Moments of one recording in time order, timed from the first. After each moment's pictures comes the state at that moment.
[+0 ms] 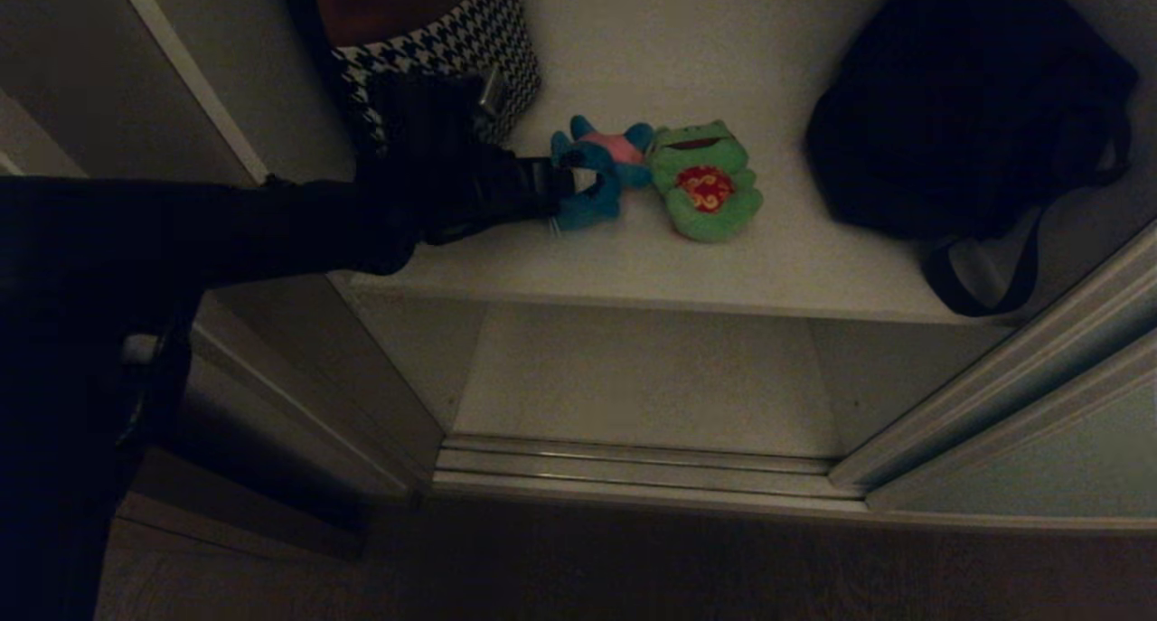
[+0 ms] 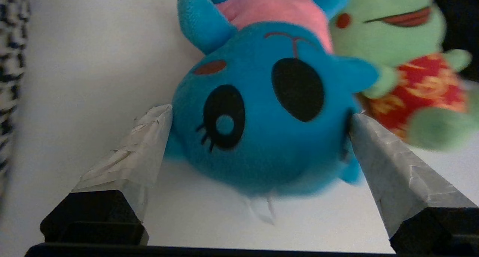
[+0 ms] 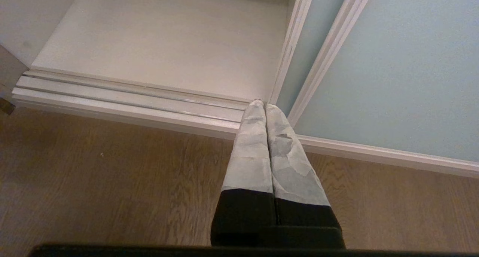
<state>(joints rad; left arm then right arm) -0.36 2.19 -1.94 -0.27 -0.21 -0.10 0.00 0.00 0.00 0.02 0.01 -0.03</state>
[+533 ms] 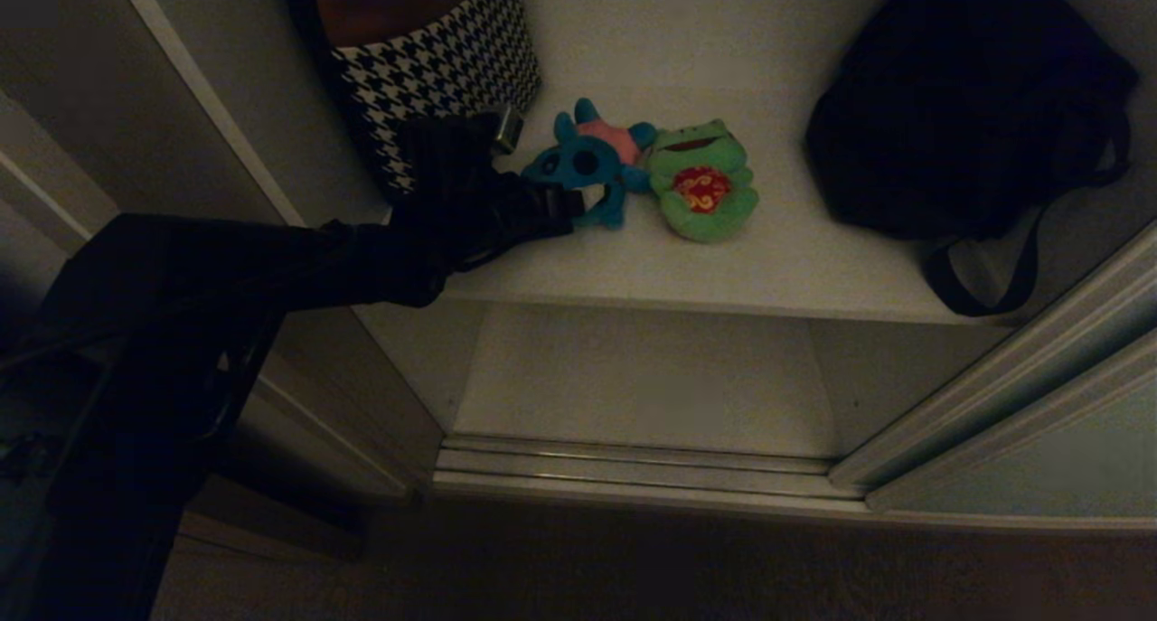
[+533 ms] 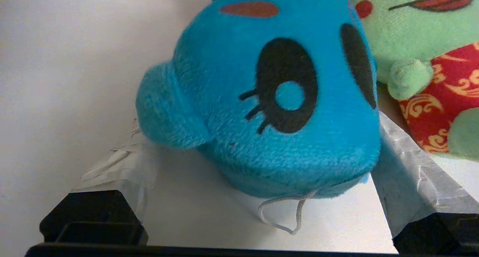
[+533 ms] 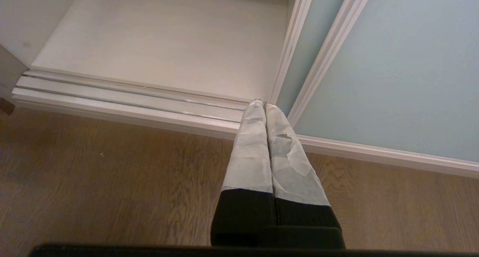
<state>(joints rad) -0.36 2.29 -1.95 -0.42 -0.22 -0.12 0.00 0.00 0.00 0.02 0.01 -0.03</state>
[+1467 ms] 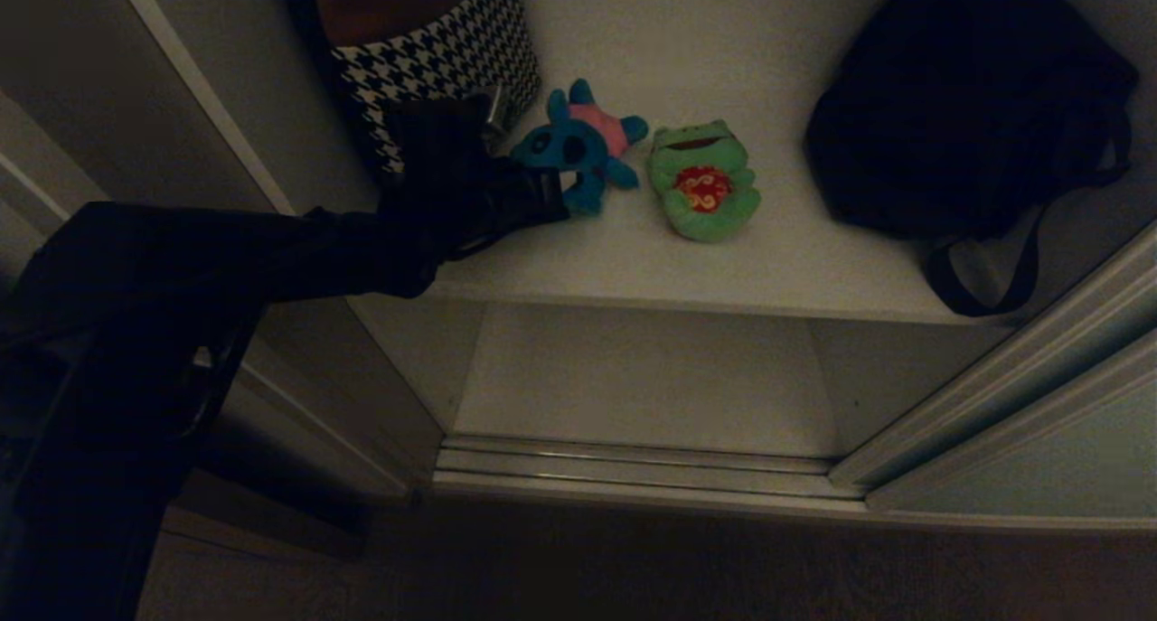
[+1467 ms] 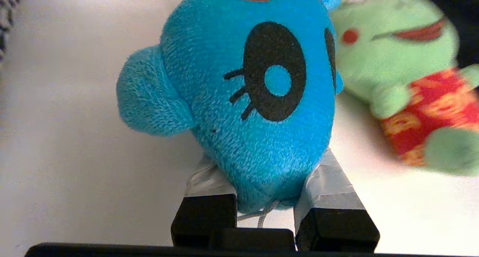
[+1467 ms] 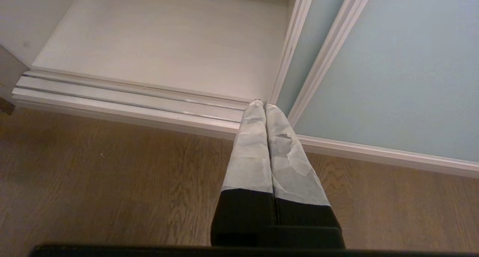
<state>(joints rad) -0.36 2.25 -1.95 -0.42 -0.22 -0.13 0.00 0.00 0.00 0.02 0.01 -0.03</state>
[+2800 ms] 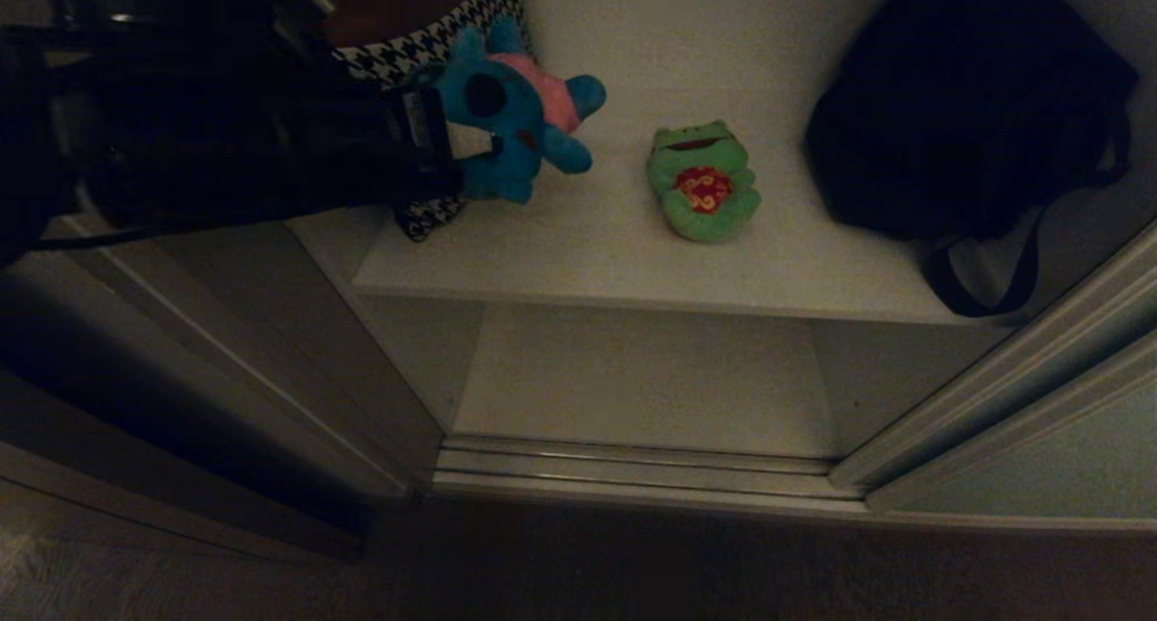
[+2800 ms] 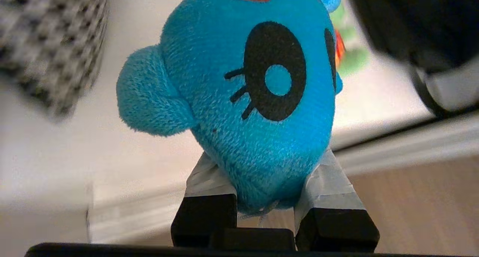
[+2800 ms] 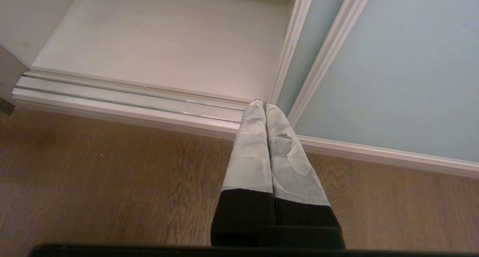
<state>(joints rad) -0.44 1.55 -1.43 -0.07 -0.08 -0.18 0.00 0.00 0.00 0.02 0.01 -0.03</state>
